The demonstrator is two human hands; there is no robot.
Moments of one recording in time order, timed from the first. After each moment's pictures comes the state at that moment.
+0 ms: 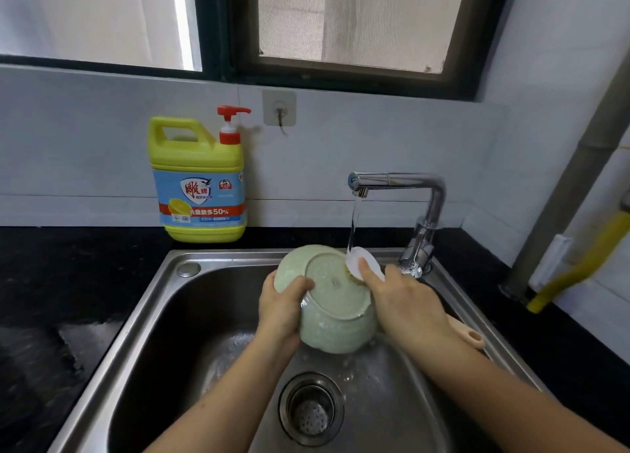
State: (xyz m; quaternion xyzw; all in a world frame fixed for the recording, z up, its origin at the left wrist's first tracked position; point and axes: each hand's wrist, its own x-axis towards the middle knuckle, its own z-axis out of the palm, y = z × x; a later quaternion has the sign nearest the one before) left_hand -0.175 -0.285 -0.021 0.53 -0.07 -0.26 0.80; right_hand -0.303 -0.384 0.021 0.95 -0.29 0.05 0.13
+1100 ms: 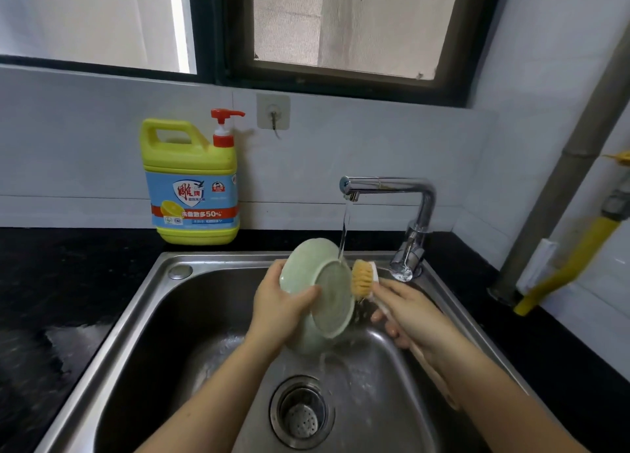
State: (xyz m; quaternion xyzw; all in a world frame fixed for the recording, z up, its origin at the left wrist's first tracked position) left_hand -0.177 -0.273 -0.013 0.66 -0.29 -0.13 0.68; right_hand -0.320 -0.404 0.011 0.70 -0.35 0.18 -0.59
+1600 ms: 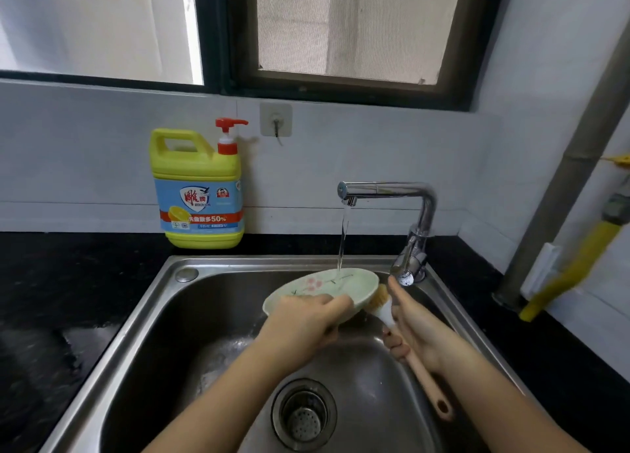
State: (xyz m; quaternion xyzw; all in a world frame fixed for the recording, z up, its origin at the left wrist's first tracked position) left_hand -0.190 -0.270 -0.013 0.68 -0.65 0.29 0.16; right_hand -0.324 -0.423 0.000 0.53 -0.38 0.06 -0.76
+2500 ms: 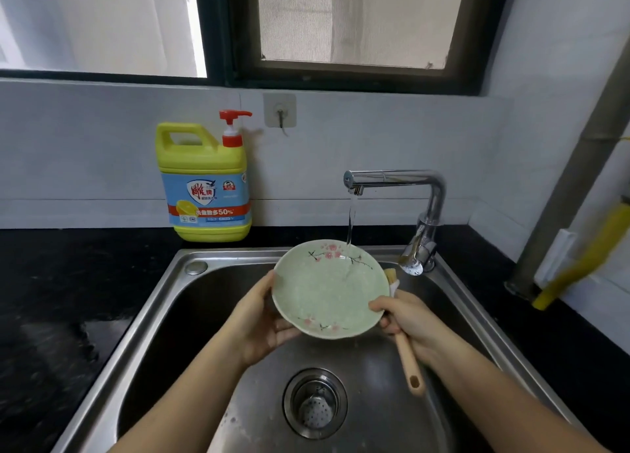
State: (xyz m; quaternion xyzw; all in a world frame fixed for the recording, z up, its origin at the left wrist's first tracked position) left_hand -0.166 -0.239 -0.011 0.52 -0.04 -0.46 0.72; right_hand -0.307 -0.409 -0.015 0.55 -0.35 0.17 -0.74
